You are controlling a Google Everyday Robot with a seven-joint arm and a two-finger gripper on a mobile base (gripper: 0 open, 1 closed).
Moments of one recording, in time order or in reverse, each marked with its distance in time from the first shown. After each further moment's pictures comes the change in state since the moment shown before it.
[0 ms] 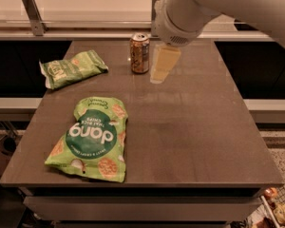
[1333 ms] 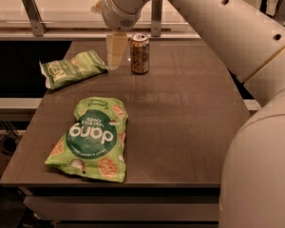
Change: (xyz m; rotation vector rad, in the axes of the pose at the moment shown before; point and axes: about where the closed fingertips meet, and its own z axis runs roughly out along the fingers) arm -0.126 -0.030 0.120 -0.258 -0.317 -0.307
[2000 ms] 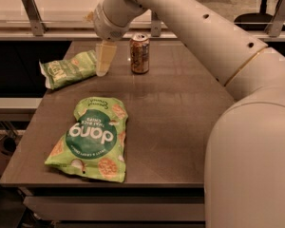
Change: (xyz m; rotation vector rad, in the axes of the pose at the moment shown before) arm -0.013 -0.007 0.049 0.001 -0.106 0.030
